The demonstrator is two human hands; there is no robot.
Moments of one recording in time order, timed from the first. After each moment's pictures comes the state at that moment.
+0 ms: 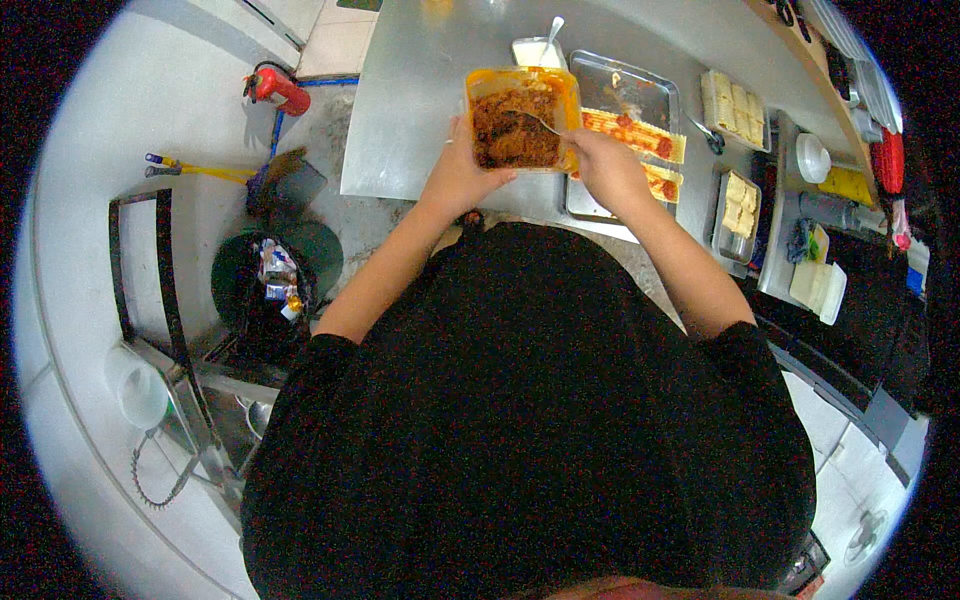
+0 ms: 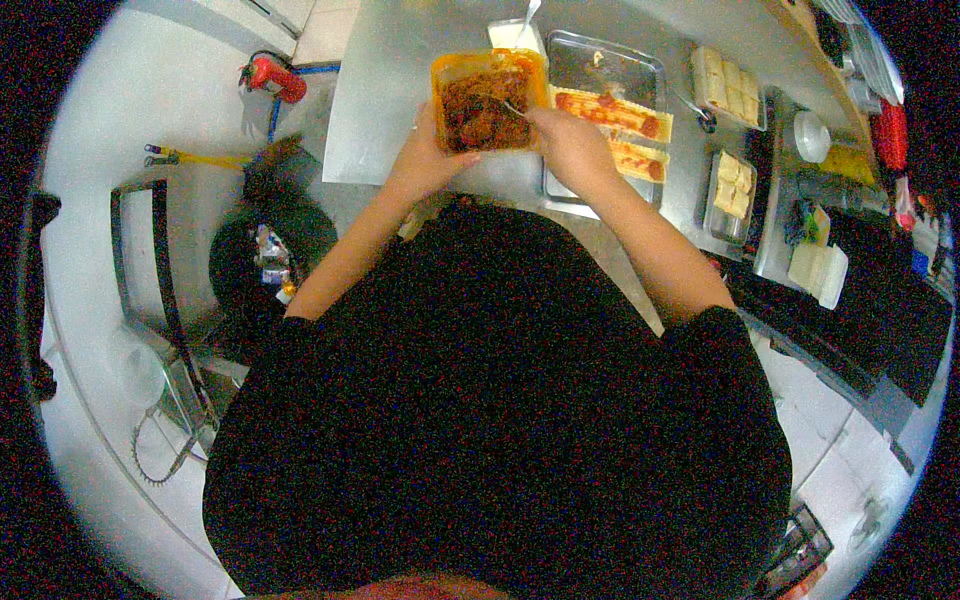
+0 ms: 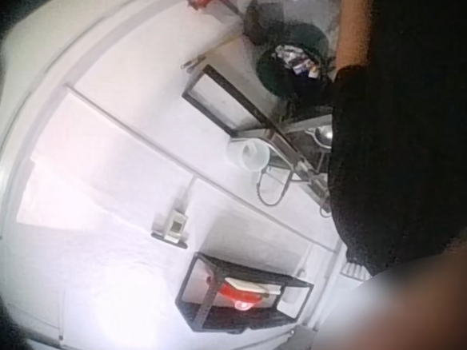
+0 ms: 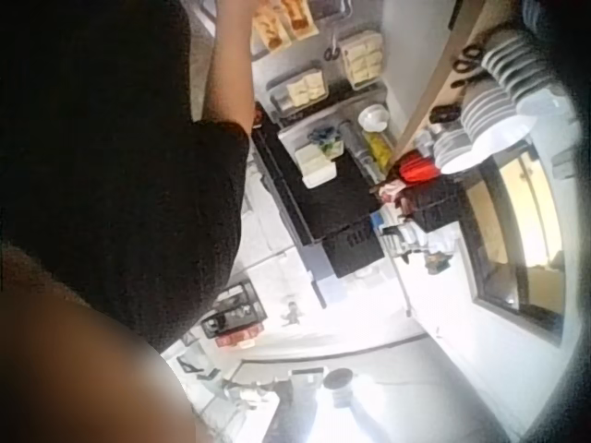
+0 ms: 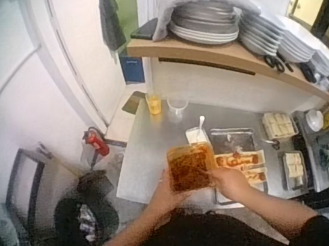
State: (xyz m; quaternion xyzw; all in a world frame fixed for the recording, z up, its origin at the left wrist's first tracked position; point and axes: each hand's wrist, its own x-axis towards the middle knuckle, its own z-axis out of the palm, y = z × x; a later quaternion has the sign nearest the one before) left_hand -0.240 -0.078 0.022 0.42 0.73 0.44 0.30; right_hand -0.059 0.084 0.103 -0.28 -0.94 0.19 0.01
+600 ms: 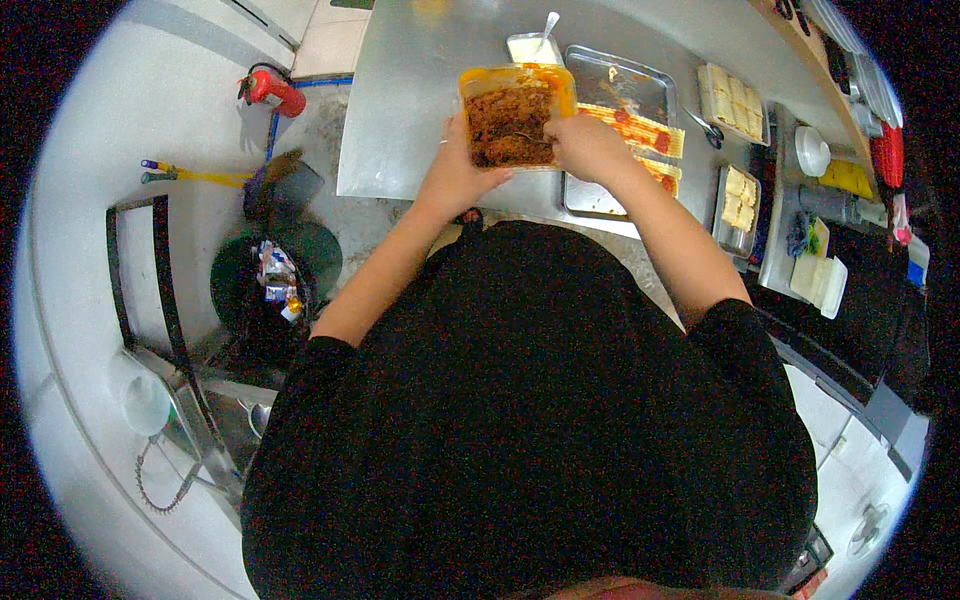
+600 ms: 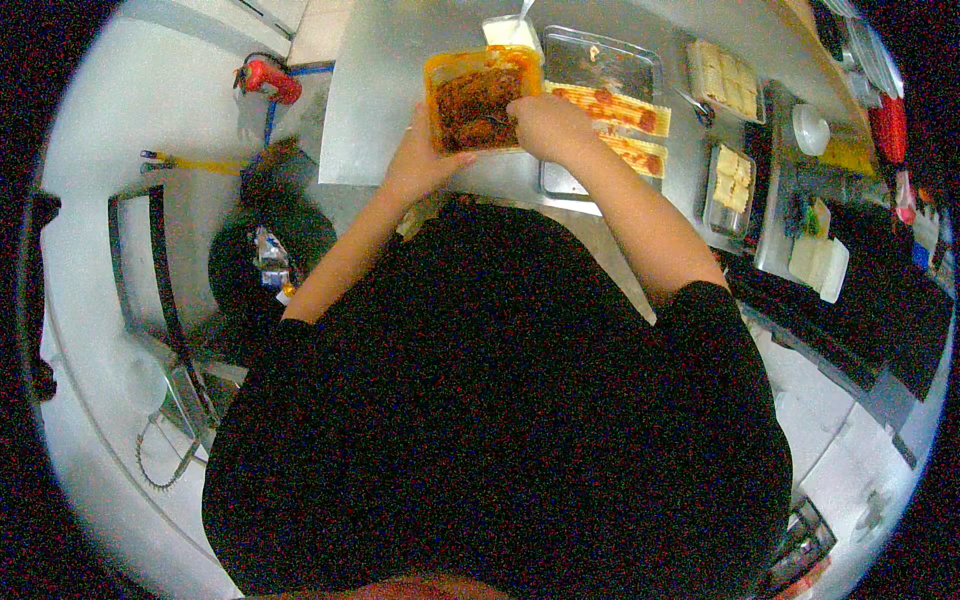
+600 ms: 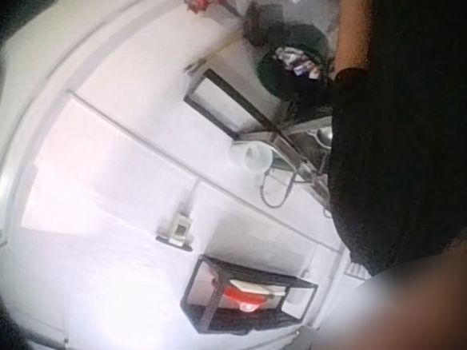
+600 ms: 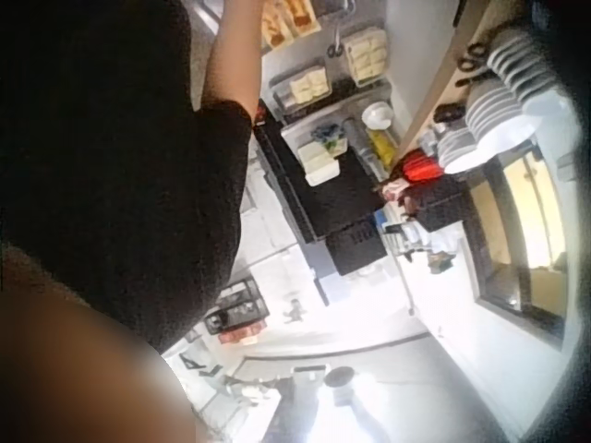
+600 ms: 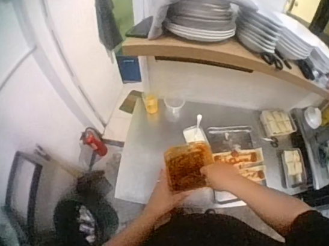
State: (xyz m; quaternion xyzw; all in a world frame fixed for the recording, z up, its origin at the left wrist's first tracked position) left_hand -0.240 -0.080 0.032 0.43 0.73 0.44 0.30; right_hand -0.103 0.100 0.099 -0.24 -0.94 0.14 -0.21
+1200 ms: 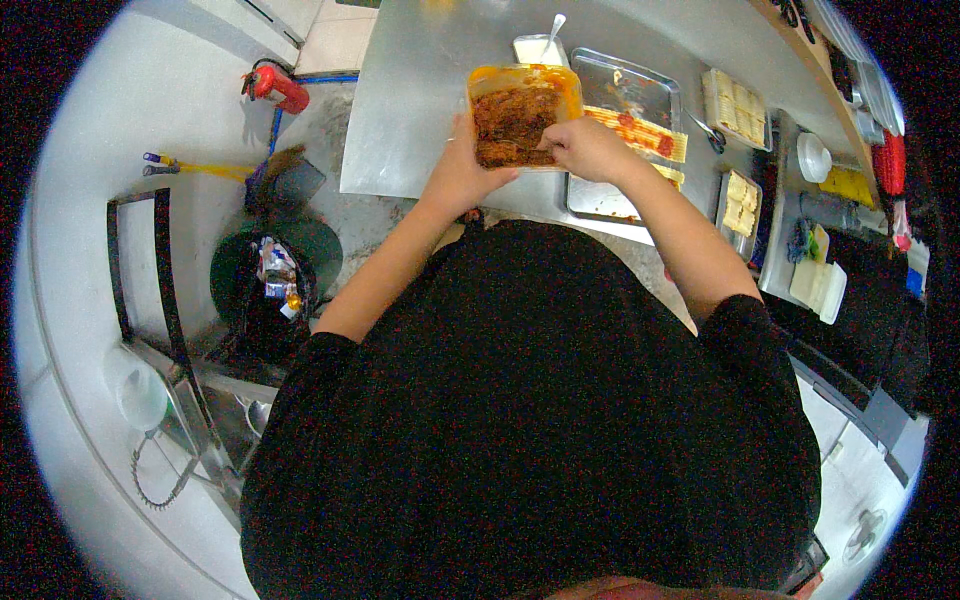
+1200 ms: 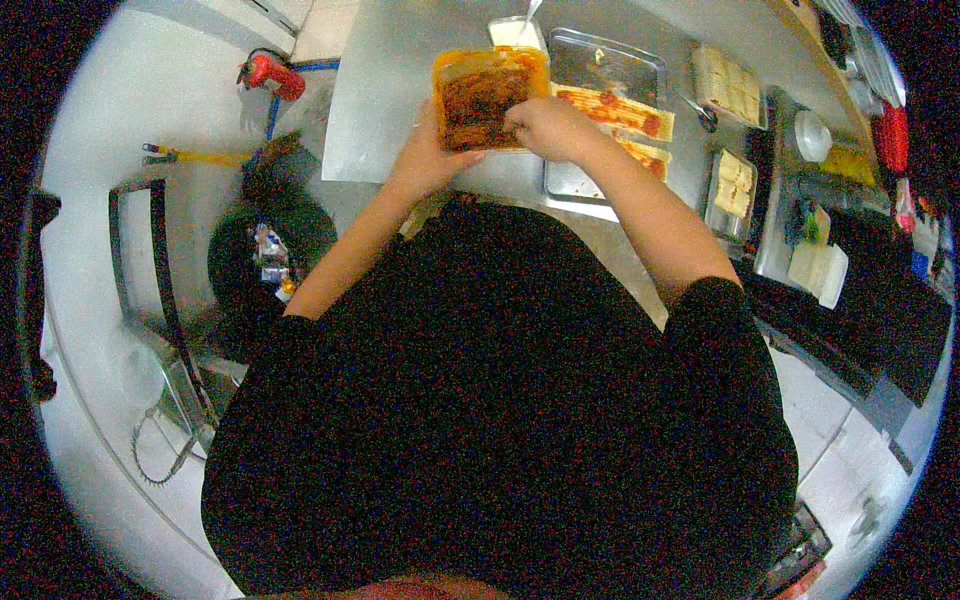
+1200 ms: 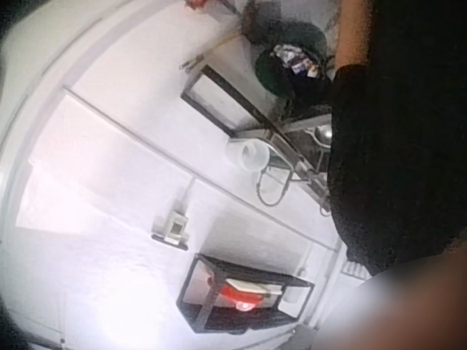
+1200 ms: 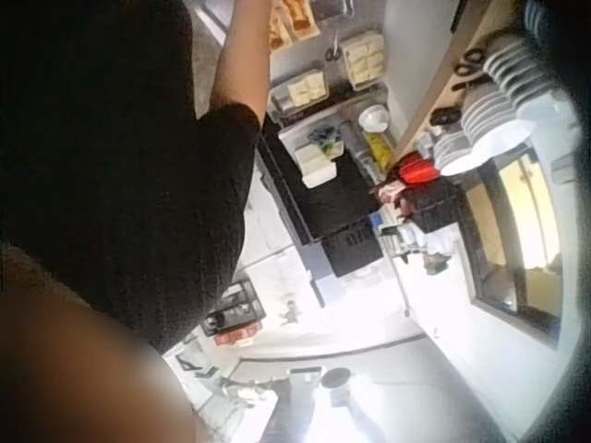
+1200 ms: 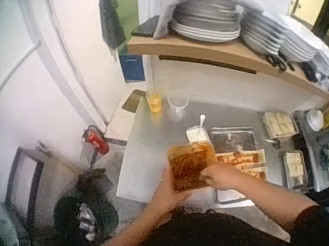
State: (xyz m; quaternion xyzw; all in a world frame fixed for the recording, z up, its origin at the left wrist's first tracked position) left_hand -0.239 -0.079 0.021 0.42 0.74 0.44 0.29; right_hand -0.100 0.109 0.089 -0.17 -0.94 0.24 -0.18
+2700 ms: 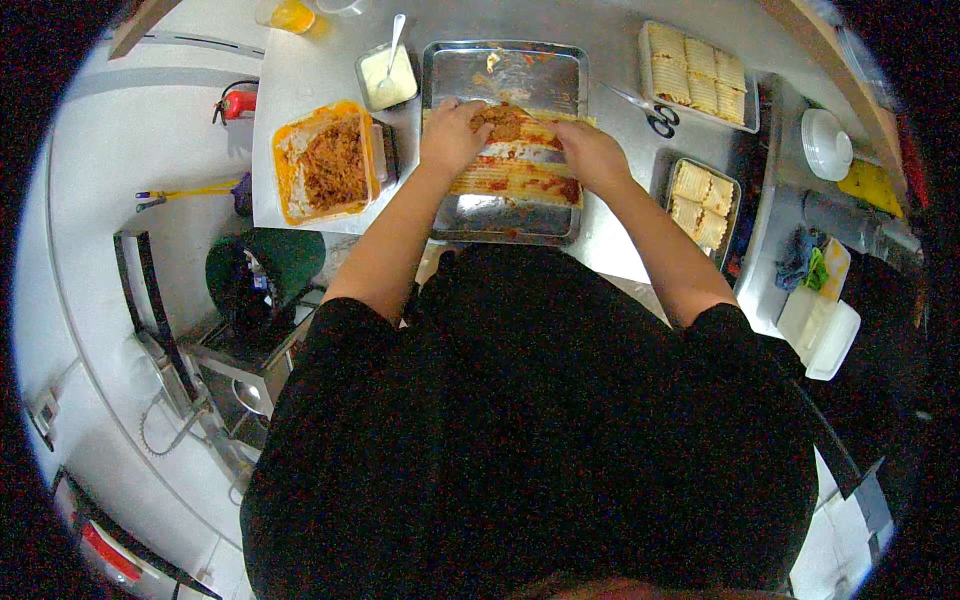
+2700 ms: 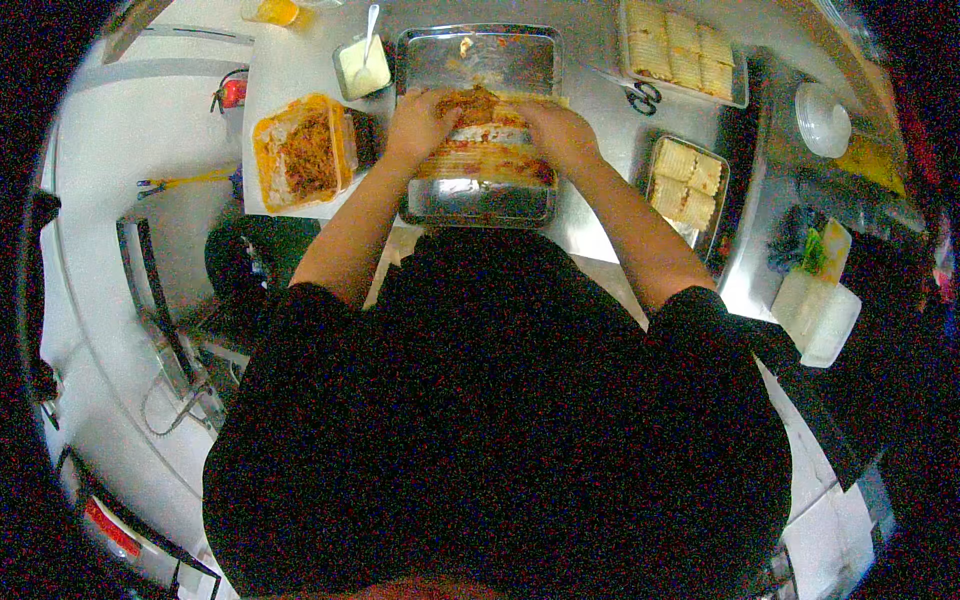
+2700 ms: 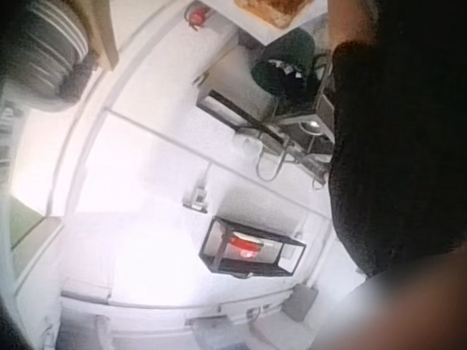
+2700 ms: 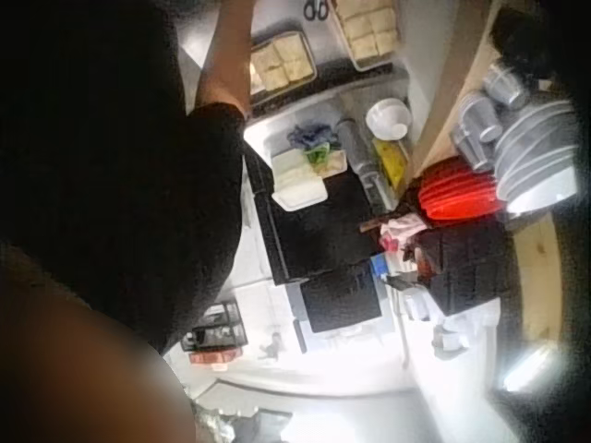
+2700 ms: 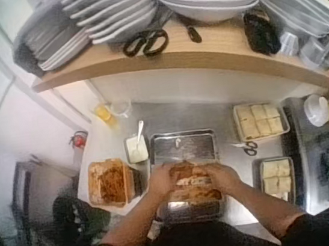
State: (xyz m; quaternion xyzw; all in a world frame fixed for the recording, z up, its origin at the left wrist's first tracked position) left_hand -0.085 0.182 -0.045 0.49 0.84 0.21 0.13; right_hand 0.127 0.338 -0.027 -0.24 -0.94 0.23 -0.04
